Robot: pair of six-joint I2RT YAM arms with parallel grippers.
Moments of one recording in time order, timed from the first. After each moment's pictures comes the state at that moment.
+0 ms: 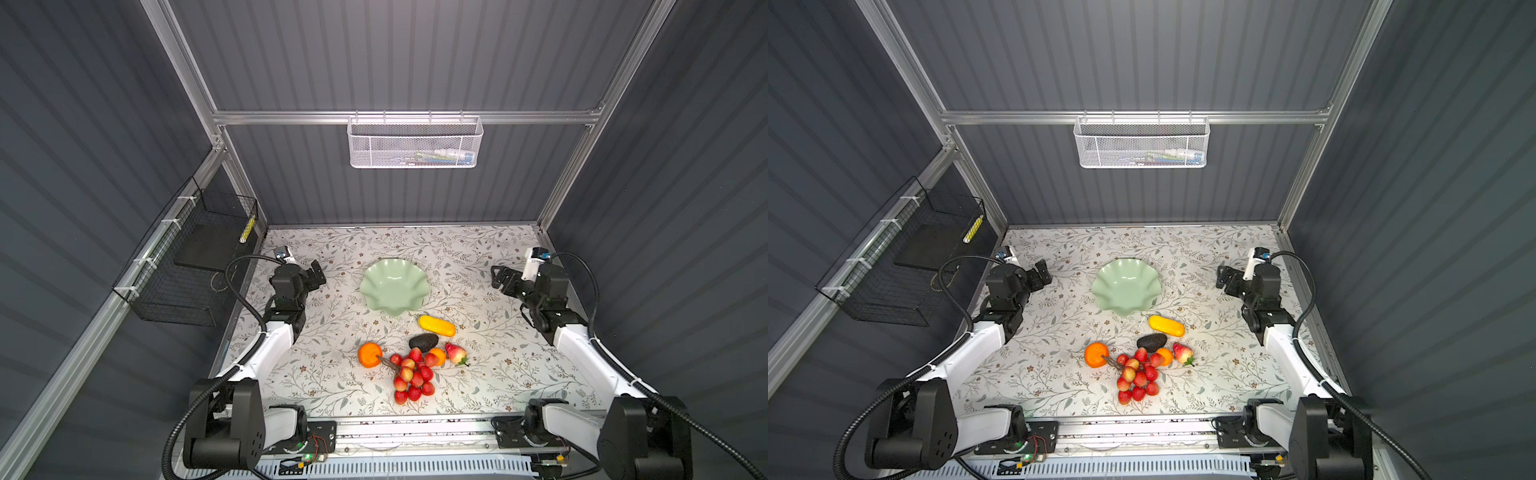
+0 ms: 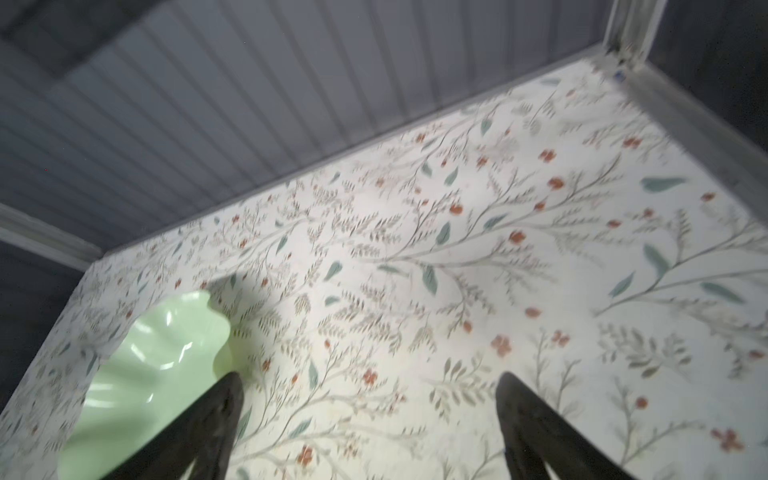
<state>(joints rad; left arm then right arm) -0.08 1.24 0.69 0.20 -0.19 -0.28 0.06 1.14 0.68 -0.04 -0.14 0.37</state>
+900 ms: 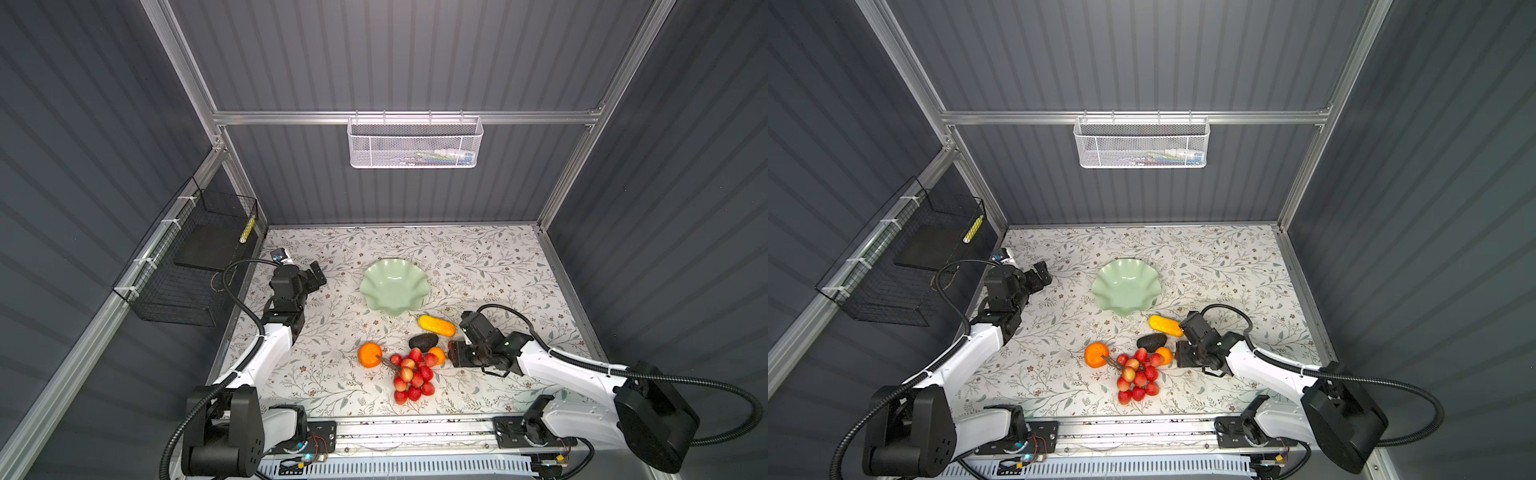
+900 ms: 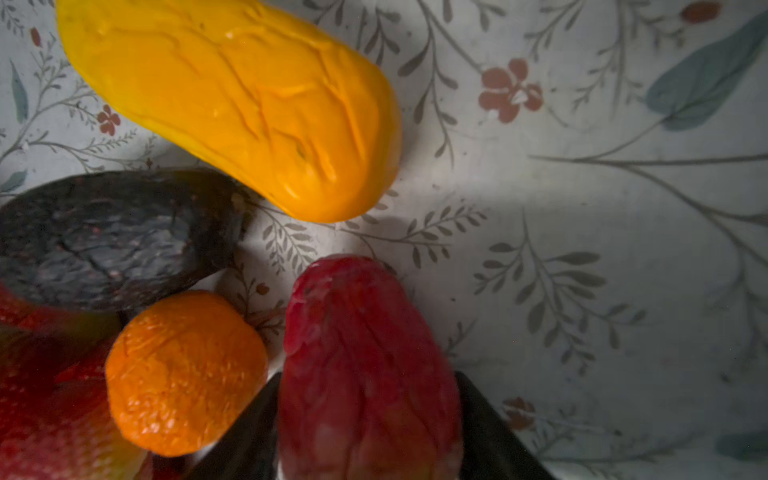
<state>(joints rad) -0.08 1.22 0.69 0.16 -0.17 -0.35 0.71 1.21 0.51 -0.41 0.01 0.63</state>
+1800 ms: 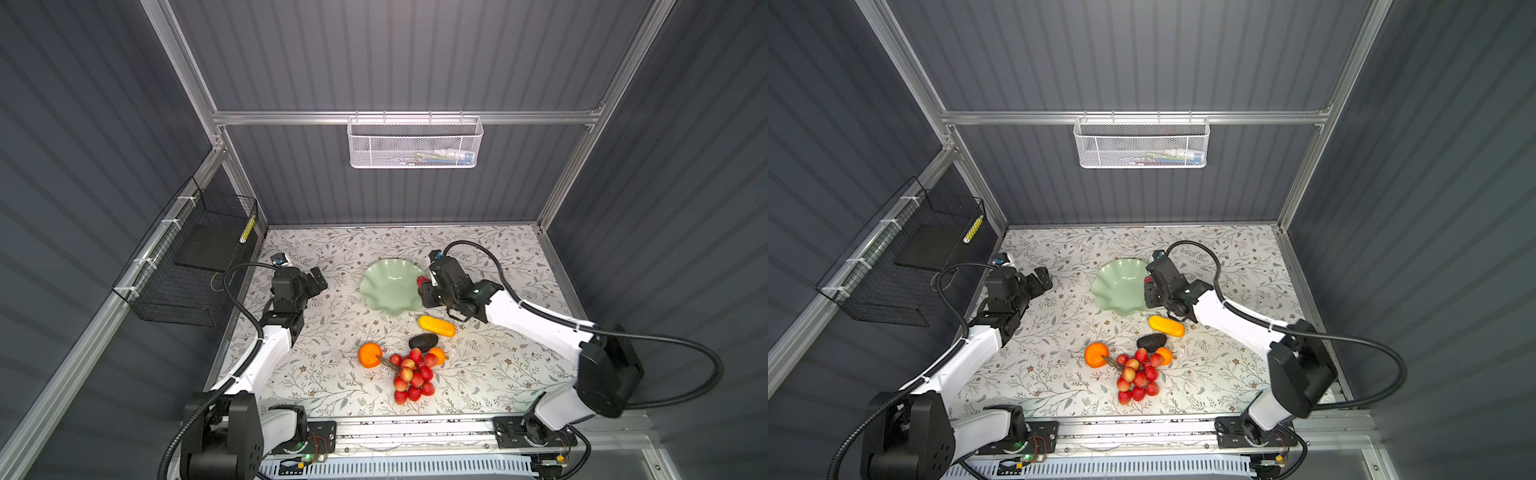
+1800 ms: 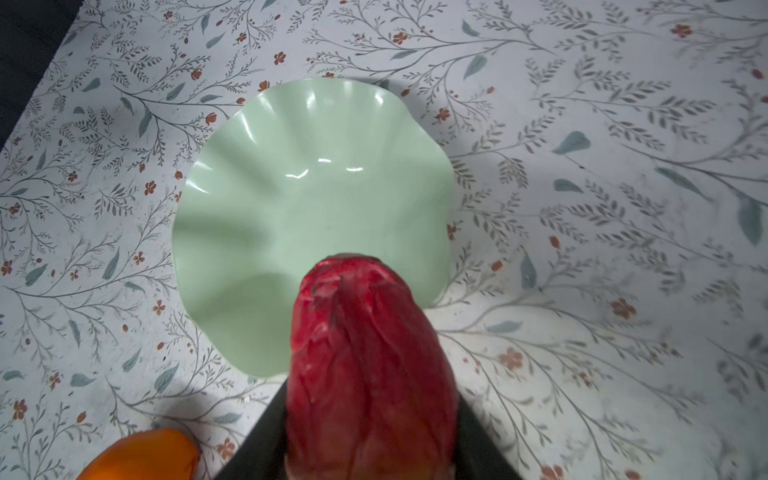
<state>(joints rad) -0.08 1.18 0.69 0.03 -0.13 -0.41 0.72 1.62 1.18 -0.39 0.14 0.40</state>
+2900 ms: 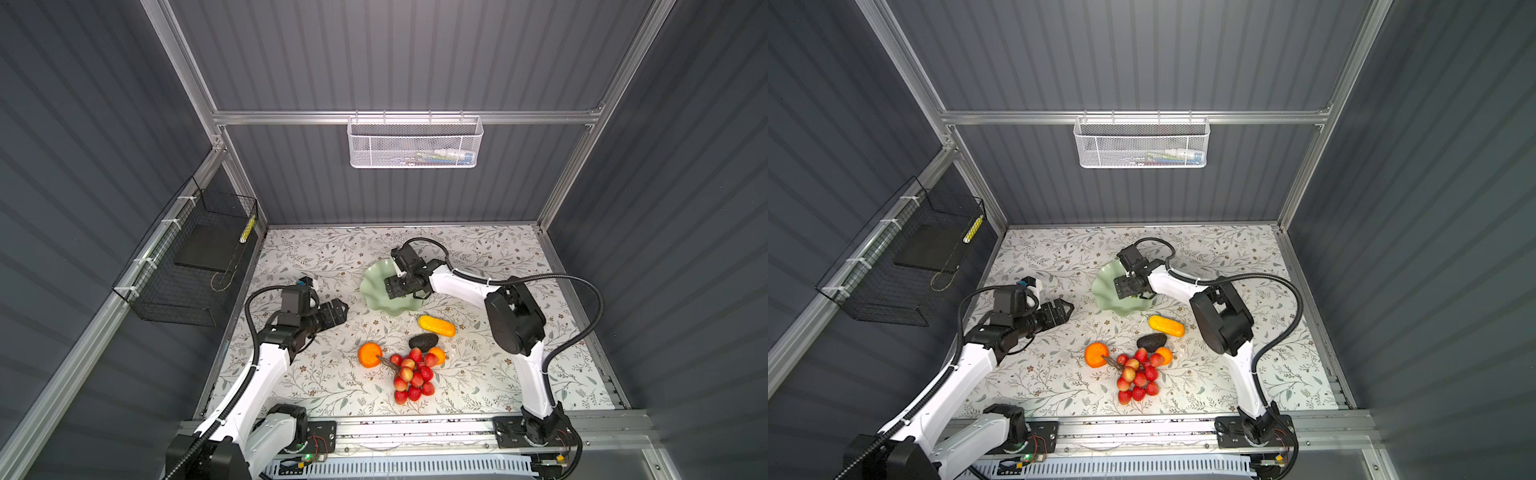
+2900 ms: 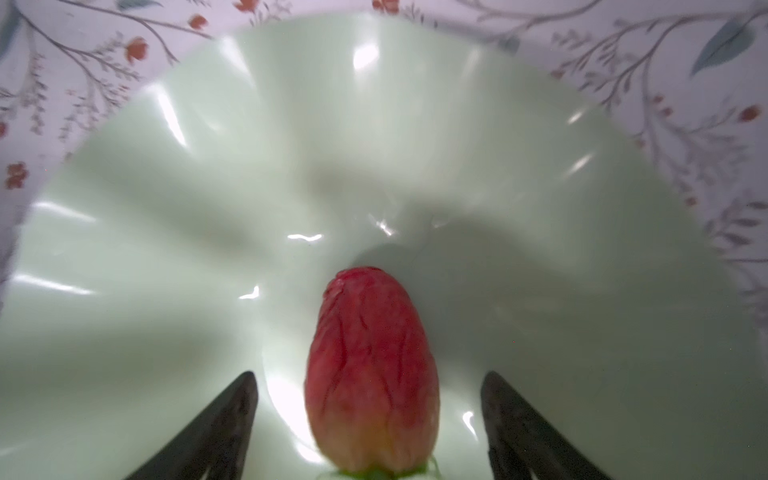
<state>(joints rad) -0.24 1.00 0.65 -0.44 0.24 -0.49 0.69 2.12 1.64 -0.46 0.04 0.29</state>
